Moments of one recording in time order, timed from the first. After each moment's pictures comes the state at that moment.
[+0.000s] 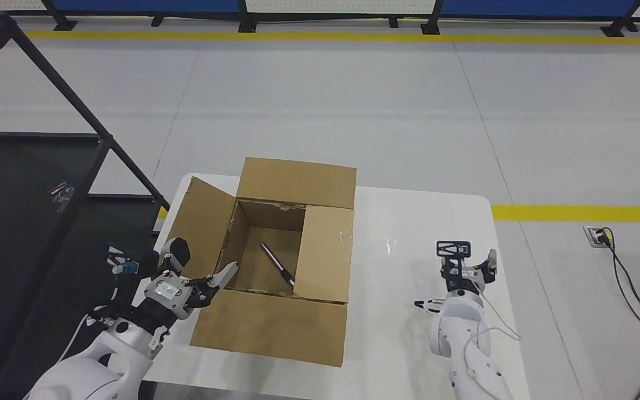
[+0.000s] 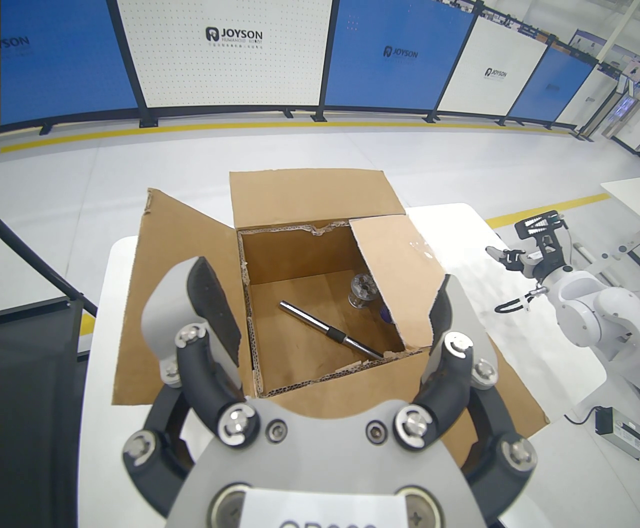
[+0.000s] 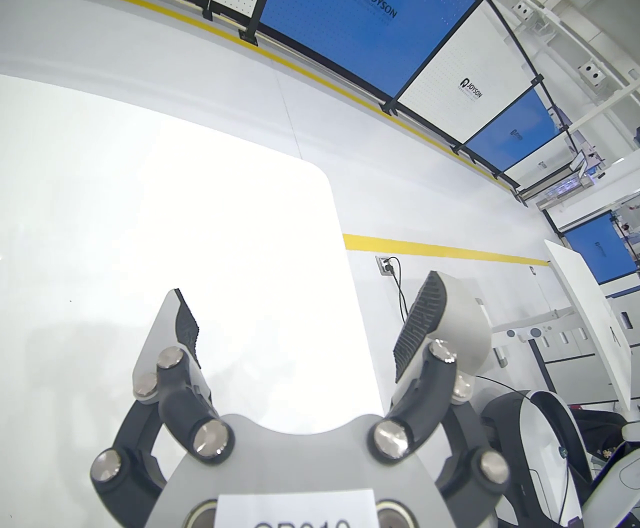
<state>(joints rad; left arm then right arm) 1.52 -1.11 -1.71 -2.20 0.87 -0.21 -0.45 -1.10 -1.49 1.46 -1.27 -1.91 0.44 0.25</state>
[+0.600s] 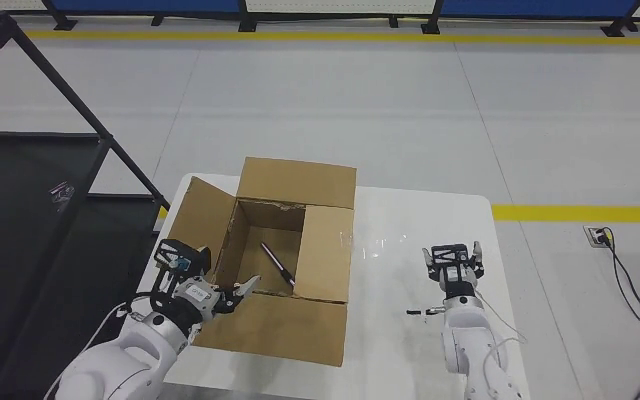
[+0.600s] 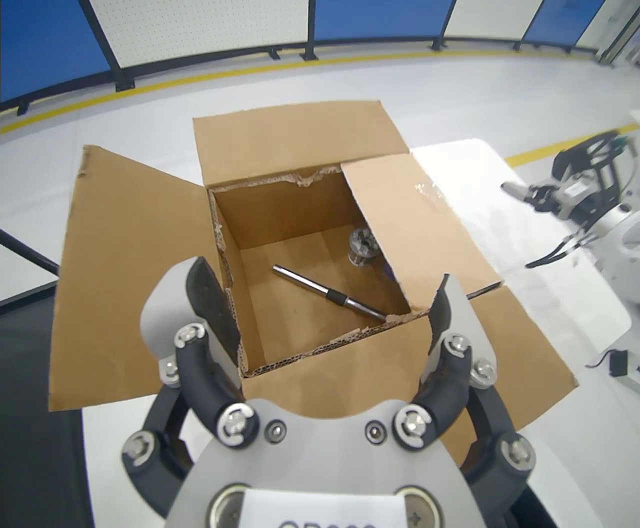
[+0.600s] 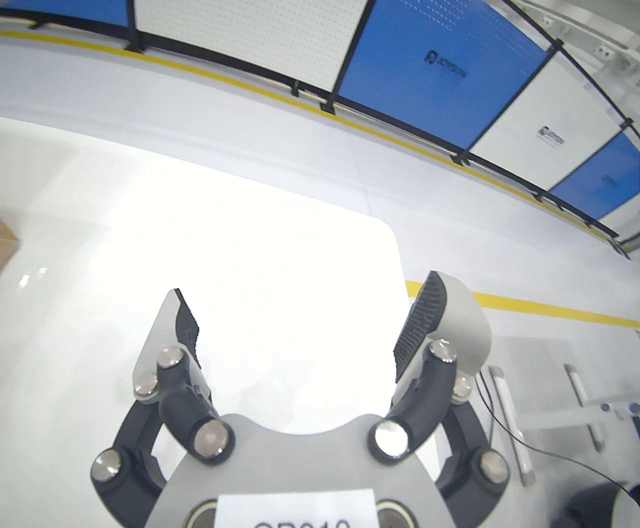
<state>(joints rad) 1.41 -1.11 -1.55 -2.14 0.99 -0.21 -0.64 -1.23 -1.47 1.51 -1.49 -1.75 0.10 0.05</state>
